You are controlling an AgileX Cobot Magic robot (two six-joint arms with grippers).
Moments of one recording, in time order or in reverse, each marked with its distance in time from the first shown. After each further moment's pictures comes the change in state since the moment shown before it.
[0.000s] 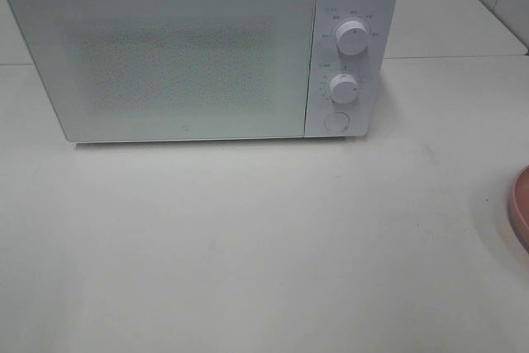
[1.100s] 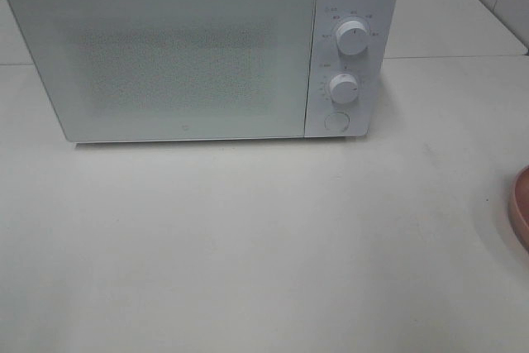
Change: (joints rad) left arm 0.000 0.000 0.000 0.000 -0.005 0.000; right arm 0.000 0.533 0.003 -0.021 -0.713 0.000
